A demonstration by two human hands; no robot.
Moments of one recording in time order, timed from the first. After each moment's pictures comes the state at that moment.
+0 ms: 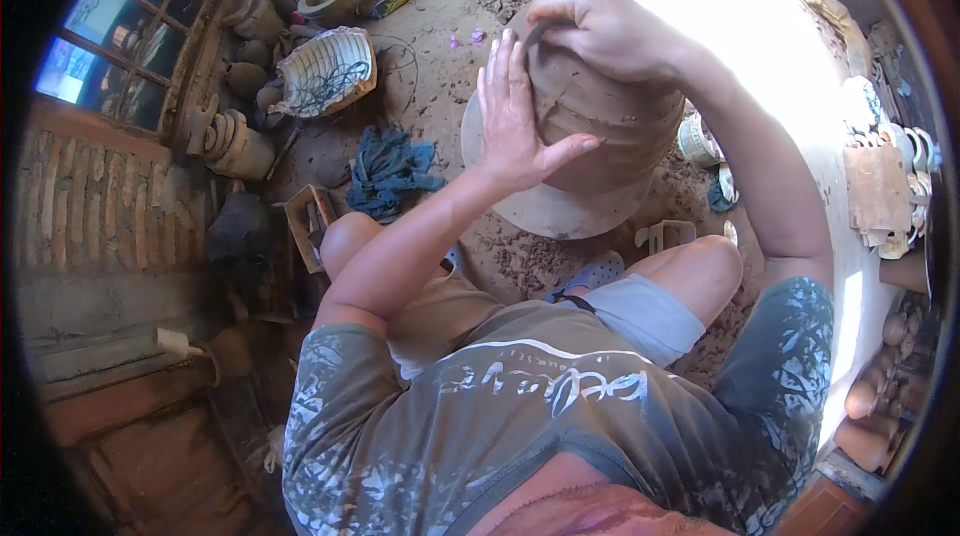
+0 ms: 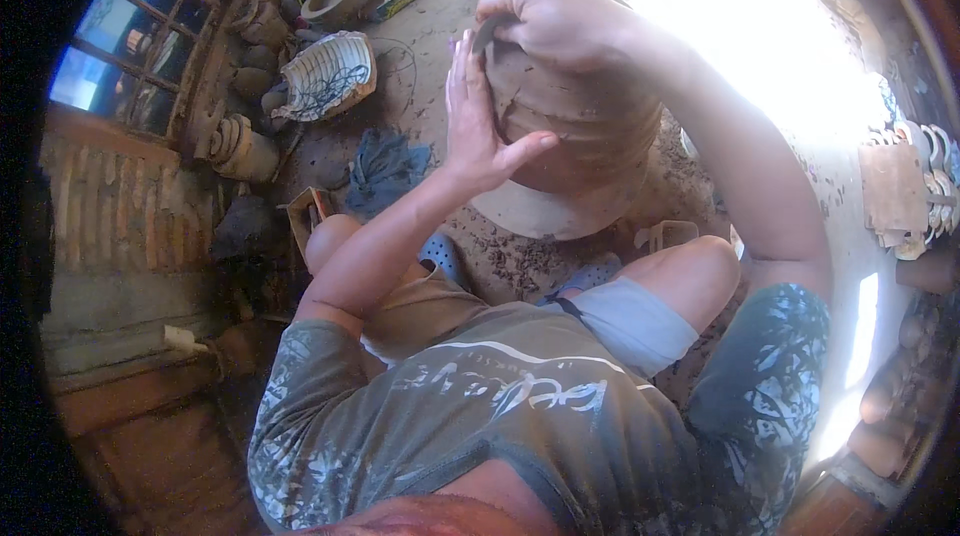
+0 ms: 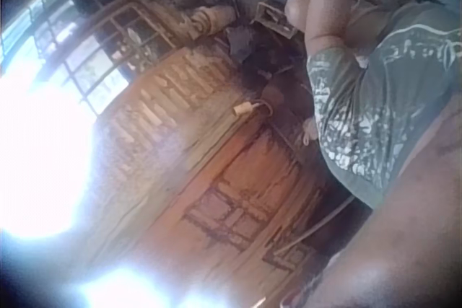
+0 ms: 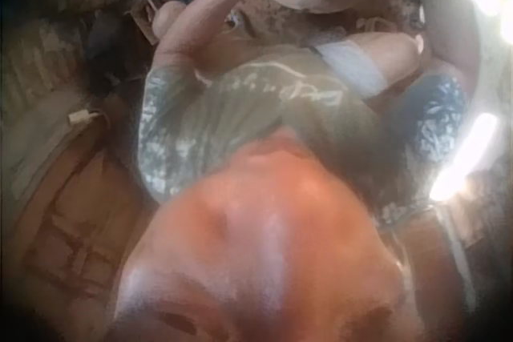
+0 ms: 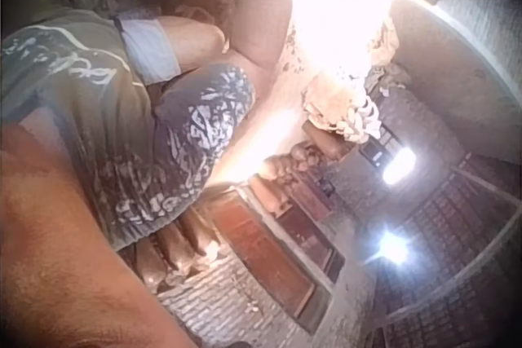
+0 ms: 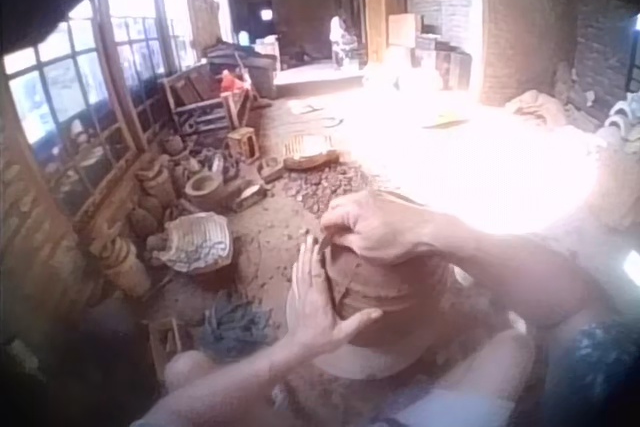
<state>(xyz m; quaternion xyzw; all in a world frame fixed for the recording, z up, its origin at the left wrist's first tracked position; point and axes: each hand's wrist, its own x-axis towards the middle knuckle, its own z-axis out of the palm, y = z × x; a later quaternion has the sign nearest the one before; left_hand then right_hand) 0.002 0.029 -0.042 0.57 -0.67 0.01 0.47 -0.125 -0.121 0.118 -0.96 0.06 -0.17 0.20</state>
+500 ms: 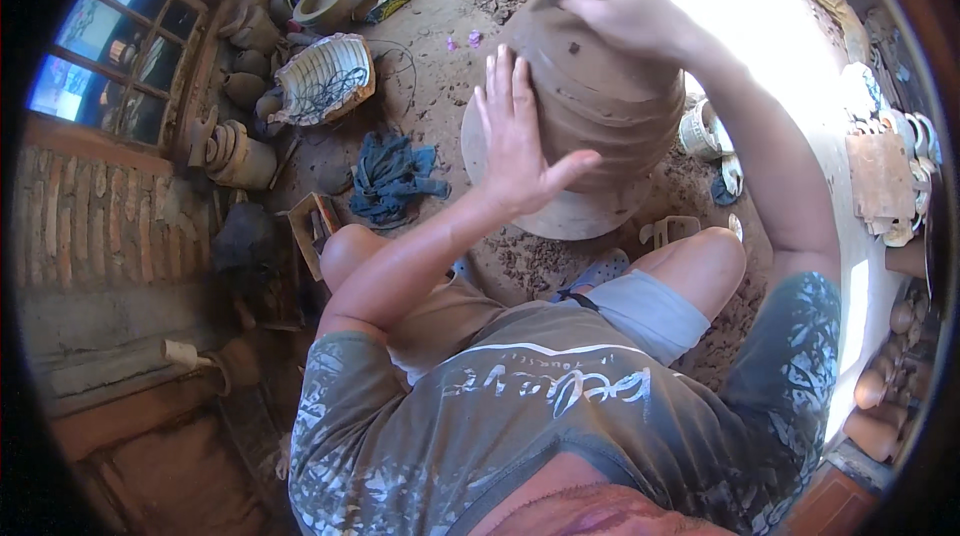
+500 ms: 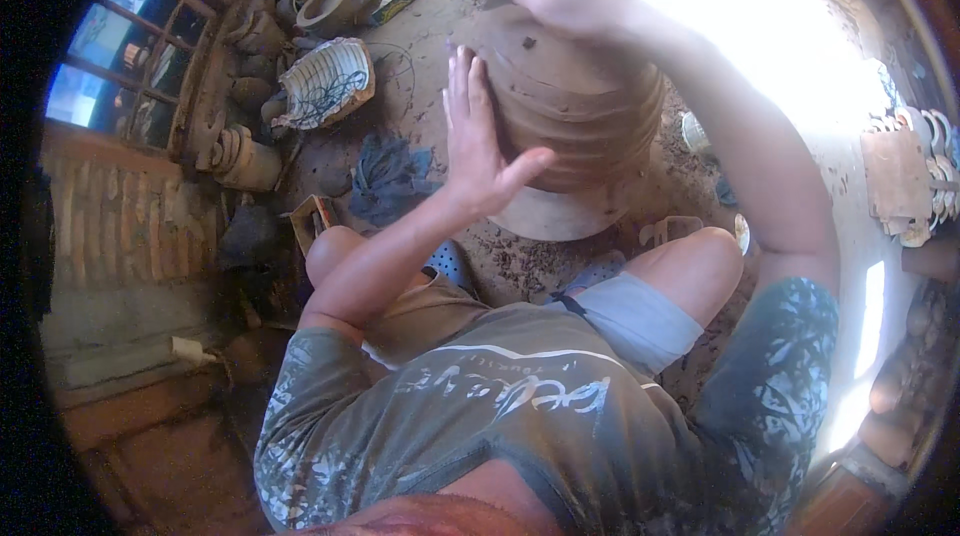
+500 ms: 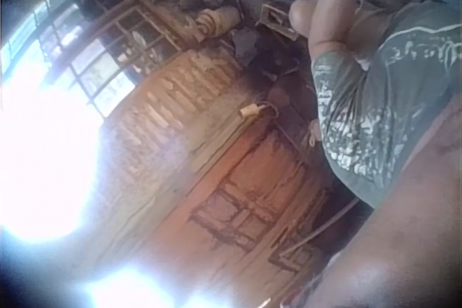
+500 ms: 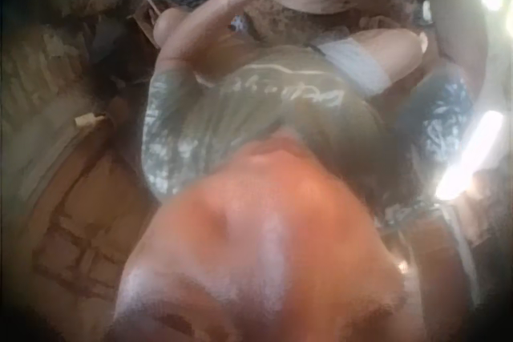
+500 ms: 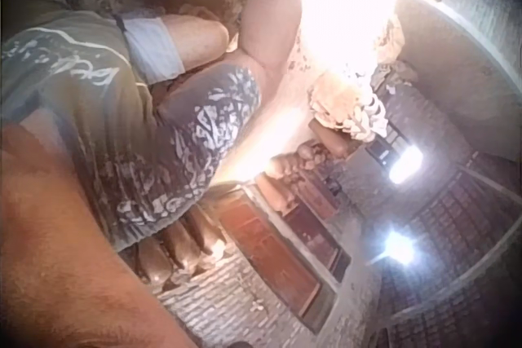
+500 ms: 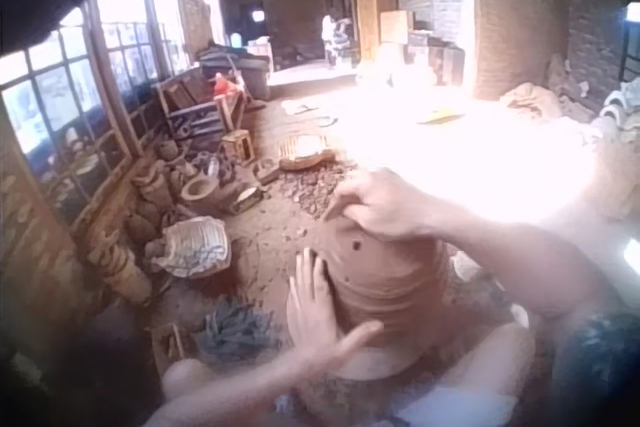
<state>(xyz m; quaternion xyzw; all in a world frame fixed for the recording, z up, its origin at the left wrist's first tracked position) -0.008 0.042 -0.037 0.59 -0.67 0.01 0.46 -0.137 -0.150 0.123 -0.96 0.15 -0.22 0.12</state>
